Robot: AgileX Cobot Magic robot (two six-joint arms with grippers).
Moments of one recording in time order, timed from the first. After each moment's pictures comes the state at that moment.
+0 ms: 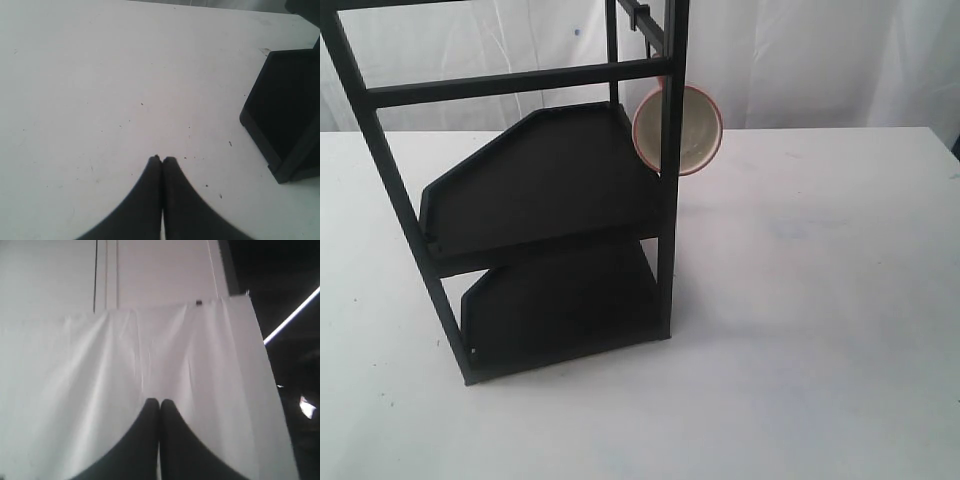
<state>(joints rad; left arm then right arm) 0.14 0.09 0.02 -0.21 0.31 0.11 0.04 0.44 -0.35 0.01 -0.71 0.11</state>
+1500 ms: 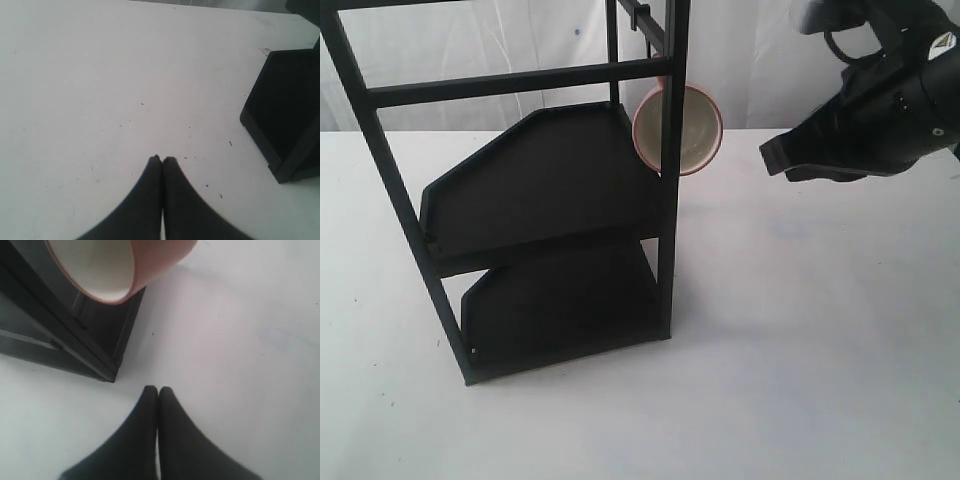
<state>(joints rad) 0.14 0.09 0.02 -0.21 0.31 0.11 0.33 1.30 -1.11 0.27 0.78 -0.30</state>
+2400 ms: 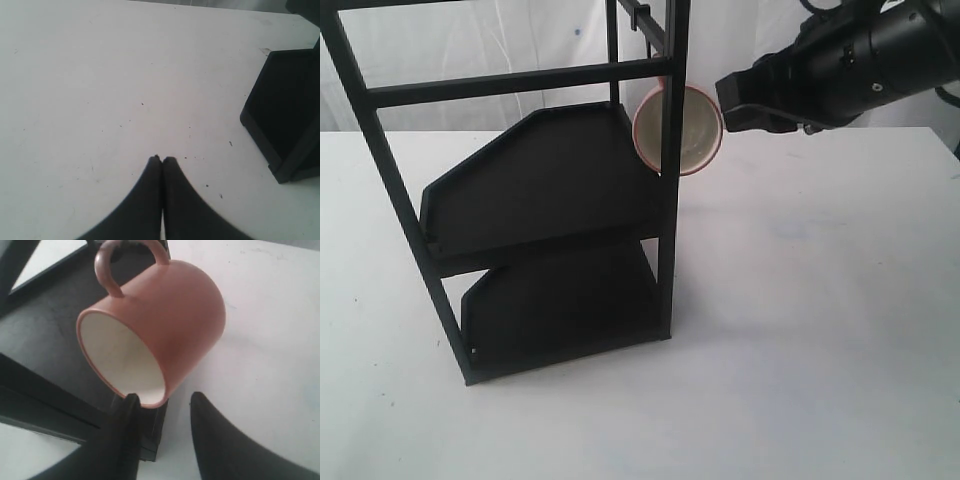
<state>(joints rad) 0.14 0.09 0.02 -0.21 0.31 0.11 0.33 1.41 -1.21 0.48 0.65 -0.41</state>
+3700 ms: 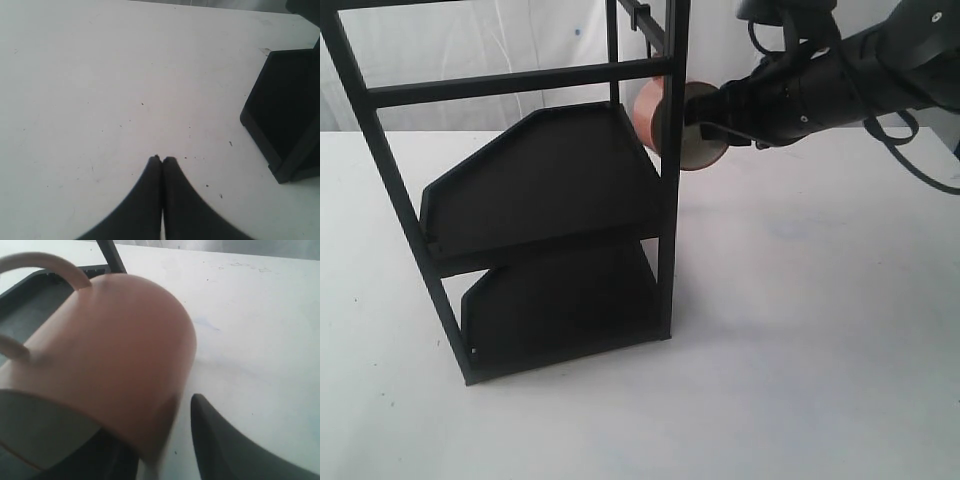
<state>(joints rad) 0.14 0.09 0.02 -0.21 0.31 0.11 0.34 1.61 -1.21 0.60 0.40 -0.47</state>
